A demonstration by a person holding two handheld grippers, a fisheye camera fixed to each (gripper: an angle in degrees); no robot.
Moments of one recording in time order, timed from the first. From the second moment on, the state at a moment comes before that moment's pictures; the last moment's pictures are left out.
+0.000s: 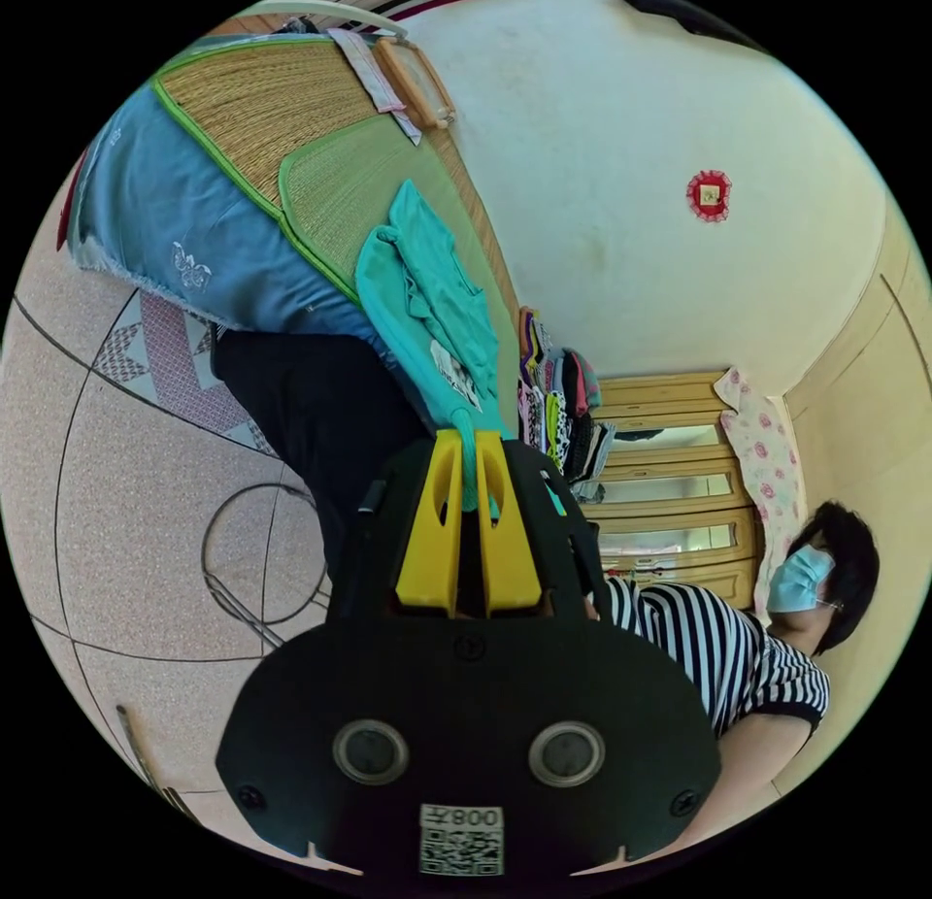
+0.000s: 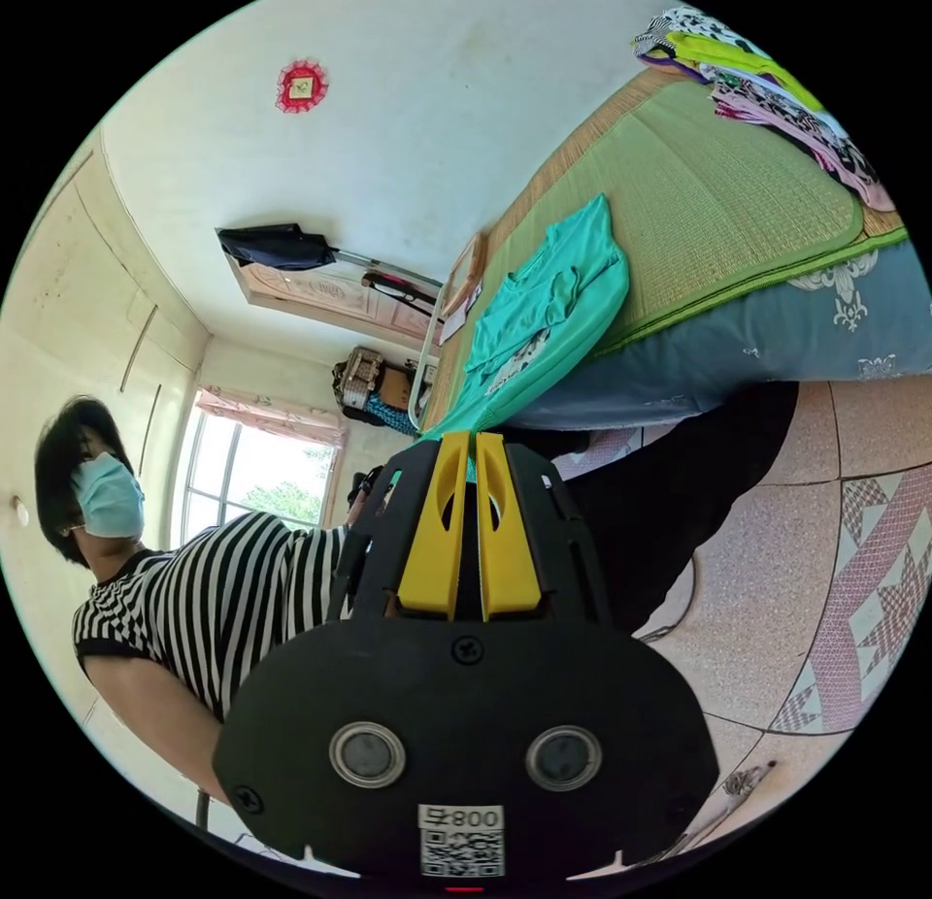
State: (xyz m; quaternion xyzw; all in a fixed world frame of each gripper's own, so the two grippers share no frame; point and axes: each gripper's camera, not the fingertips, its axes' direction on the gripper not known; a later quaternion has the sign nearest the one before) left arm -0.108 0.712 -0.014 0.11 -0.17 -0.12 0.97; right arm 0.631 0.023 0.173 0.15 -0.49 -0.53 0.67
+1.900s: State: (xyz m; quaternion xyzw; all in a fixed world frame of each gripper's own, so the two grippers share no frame) left arm -0.180 0.310 0.034 0.17 -0.10 -0.09 0.98; right arm 0.266 -0.013 0.192 0.18 -0.52 -0.53 0.65
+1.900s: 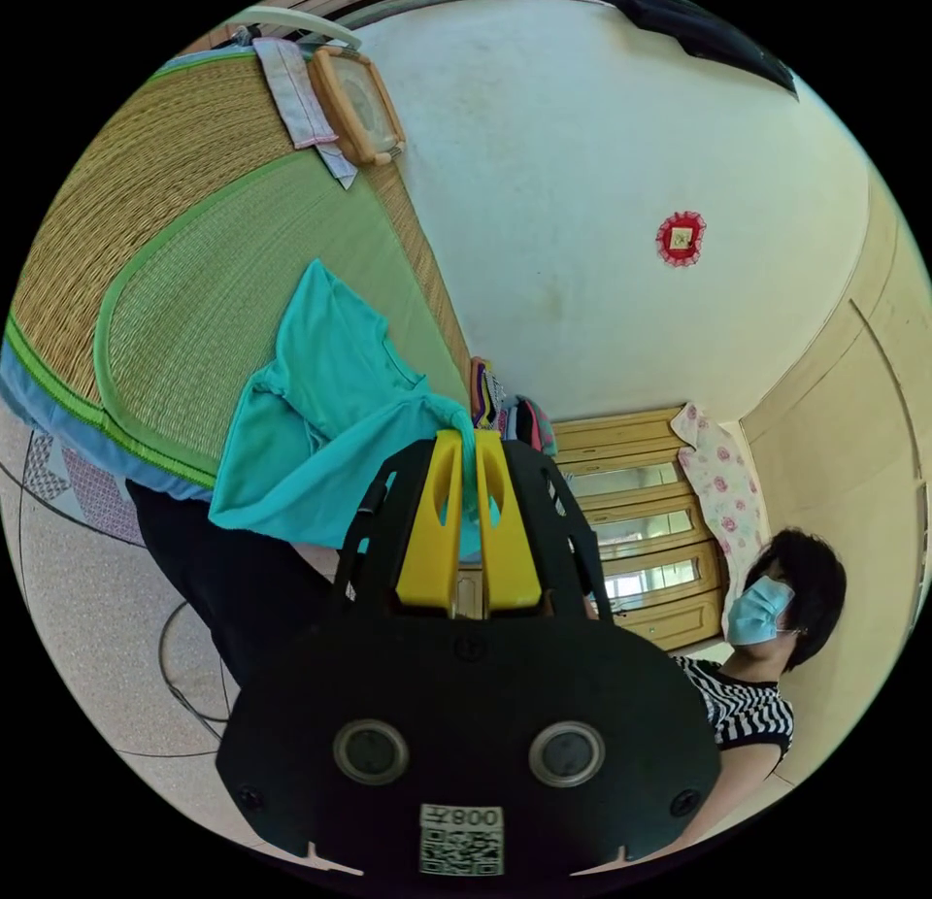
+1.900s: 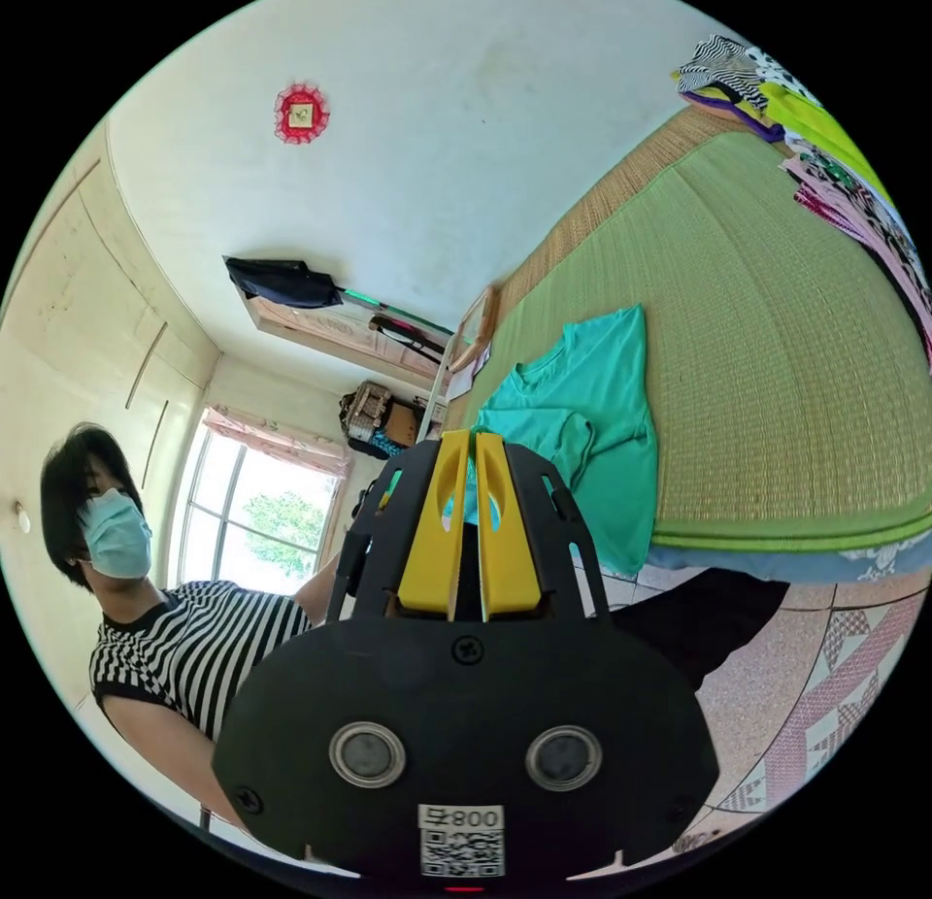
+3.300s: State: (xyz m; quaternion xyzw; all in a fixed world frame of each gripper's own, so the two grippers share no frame) left arm -0.345 -0.144 0.134 0.17 -0.17 -0.20 0.95; right arm -0.264 -0.089 0.336 0.08 -0.49 -0.47 0.73
